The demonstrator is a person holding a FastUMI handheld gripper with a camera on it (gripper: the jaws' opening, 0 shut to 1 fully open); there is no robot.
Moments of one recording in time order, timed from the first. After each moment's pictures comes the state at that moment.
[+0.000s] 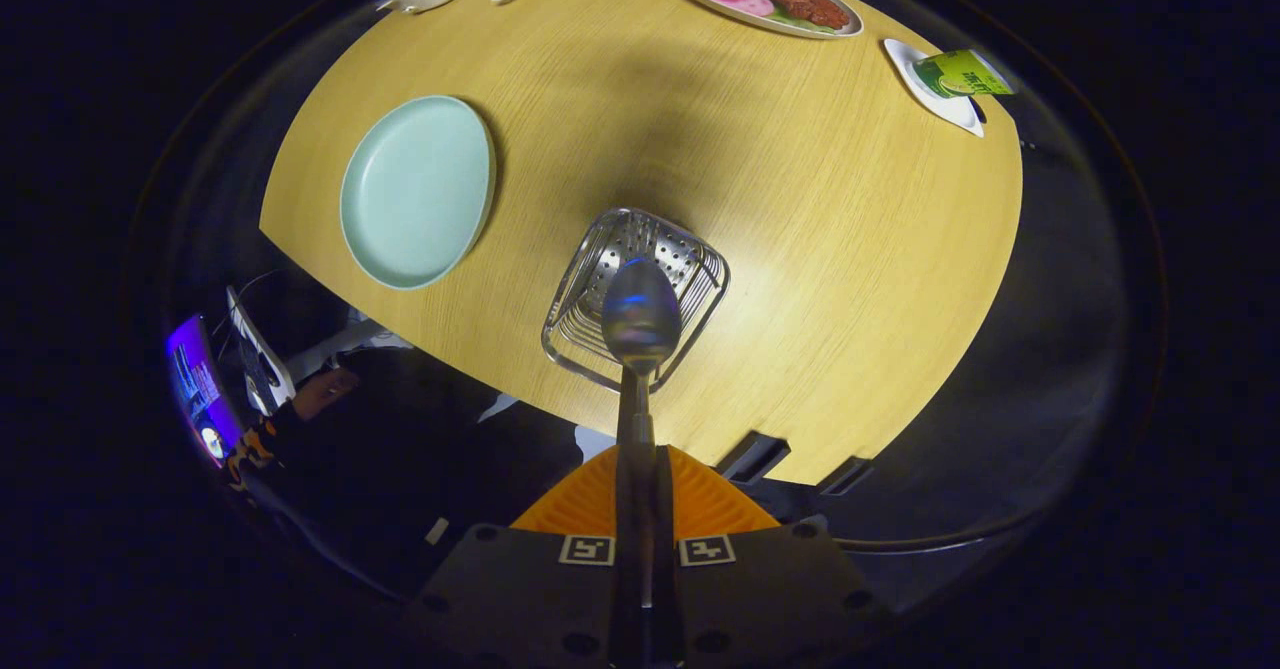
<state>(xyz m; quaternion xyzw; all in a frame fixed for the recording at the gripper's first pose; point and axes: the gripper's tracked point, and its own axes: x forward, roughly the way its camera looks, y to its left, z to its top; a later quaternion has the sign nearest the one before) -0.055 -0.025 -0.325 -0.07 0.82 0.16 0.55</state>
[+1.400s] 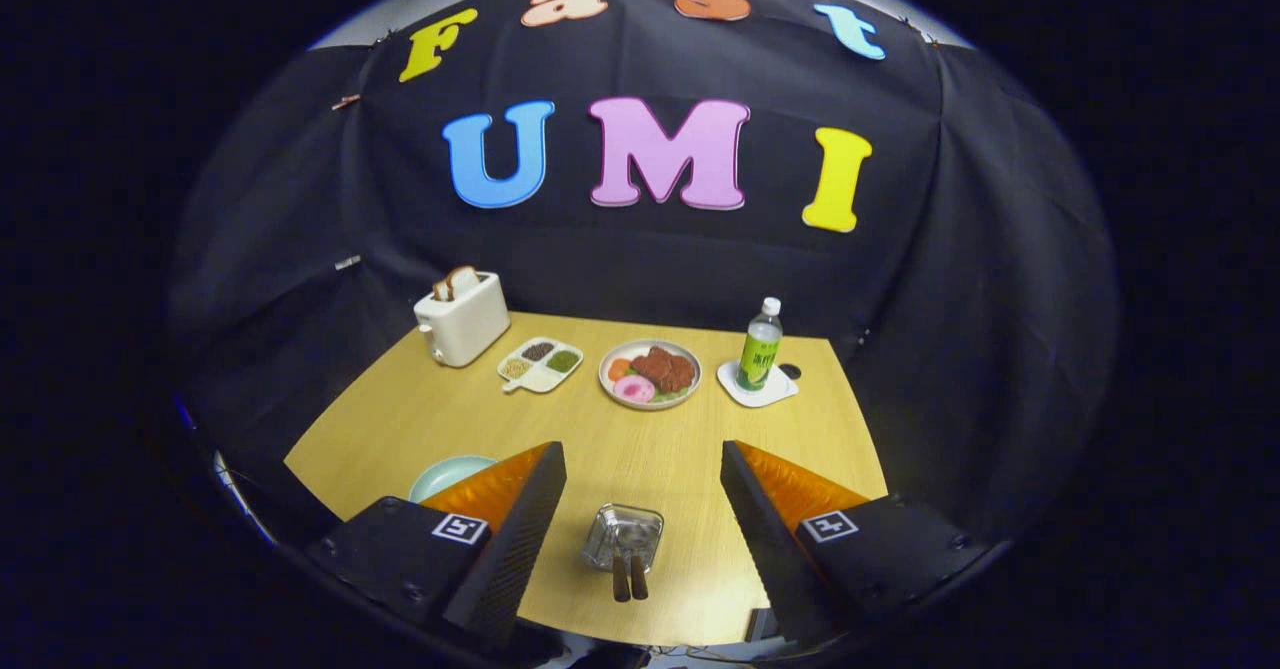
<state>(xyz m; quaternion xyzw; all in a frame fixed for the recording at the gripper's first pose) 0.017 -0.034 -0.142 0.05 0.26 0.05 0.96</state>
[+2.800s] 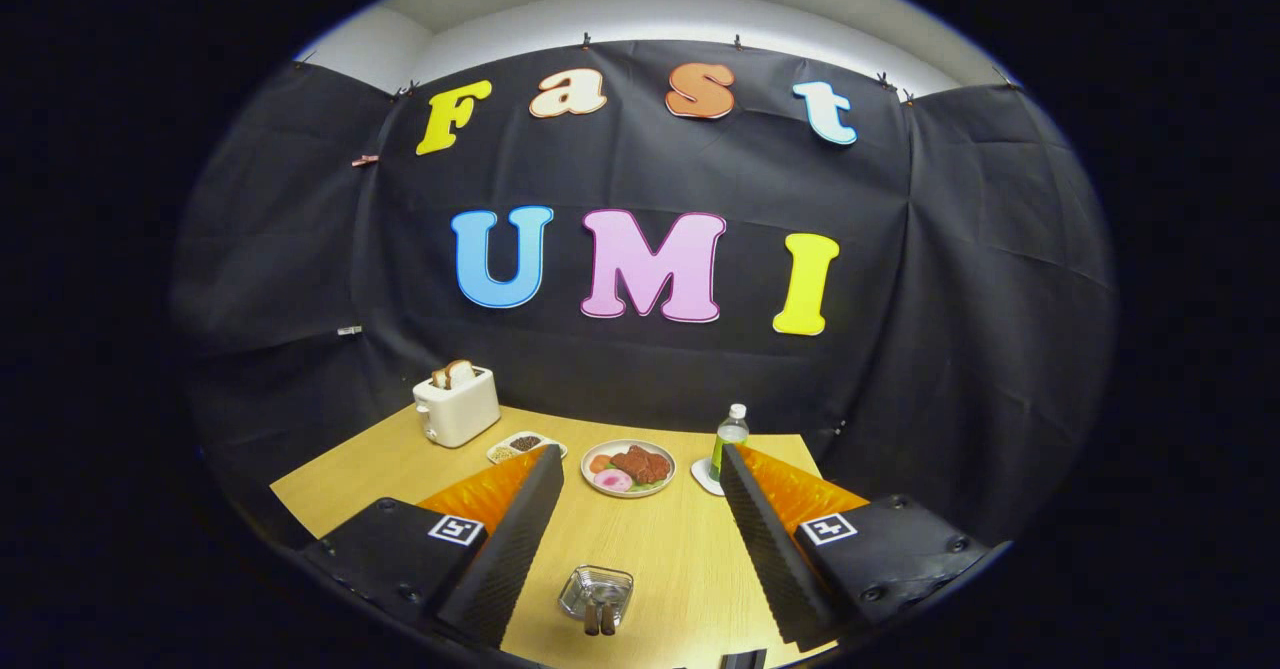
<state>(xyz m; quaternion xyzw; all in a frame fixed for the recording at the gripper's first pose) 0.006 -0.067 -0.083 0.04 0.12 0.02 0.99</state>
